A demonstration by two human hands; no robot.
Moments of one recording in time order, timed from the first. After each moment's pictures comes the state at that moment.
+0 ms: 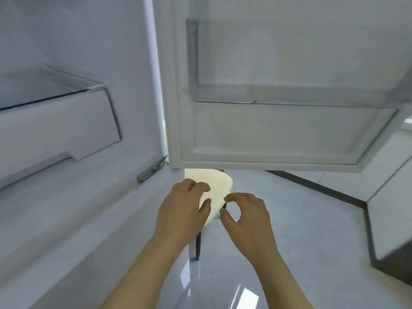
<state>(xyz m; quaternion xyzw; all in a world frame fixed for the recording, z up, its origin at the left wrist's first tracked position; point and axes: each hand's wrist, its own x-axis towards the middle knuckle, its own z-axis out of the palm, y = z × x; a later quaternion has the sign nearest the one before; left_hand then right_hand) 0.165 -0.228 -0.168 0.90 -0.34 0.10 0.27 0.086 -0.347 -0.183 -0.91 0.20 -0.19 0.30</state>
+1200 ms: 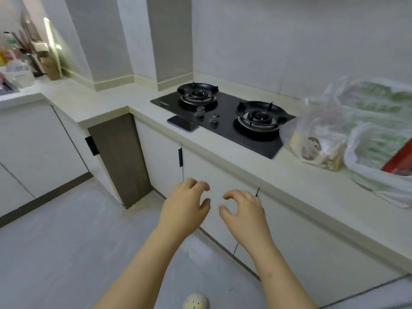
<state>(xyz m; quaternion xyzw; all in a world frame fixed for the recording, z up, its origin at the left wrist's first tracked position) -0.388 -0.657 -0.208 0.45 -0.86 -0.13 0.20 -0.514 -0.587 -0.214 -0.52 0.78 -0.30 0.17</state>
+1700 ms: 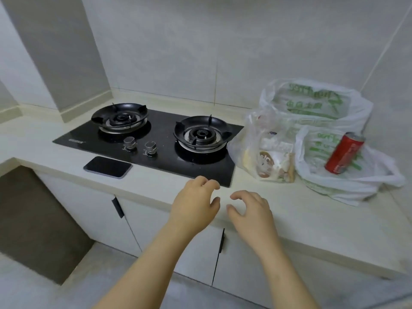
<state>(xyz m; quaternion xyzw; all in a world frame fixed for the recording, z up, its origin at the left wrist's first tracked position) -0.563 -0.790 -0.190 0.25 -0.94 -0.16 0.17 -0.644 -0.677 -0.203 -0.34 0.87 -0.35 0.08</state>
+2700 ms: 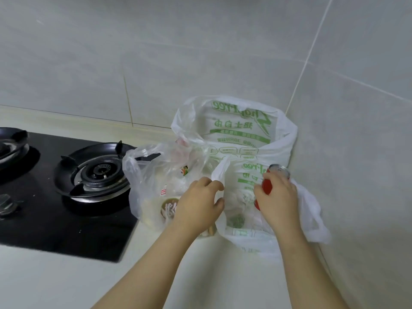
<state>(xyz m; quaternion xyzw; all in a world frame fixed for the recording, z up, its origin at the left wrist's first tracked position) -0.878 -0.738 -0.186 0.16 -0.95 -0.23 0.16 -0.977 -0.603 -0.185 -0.18 0.91 -0.35 -0.13</state>
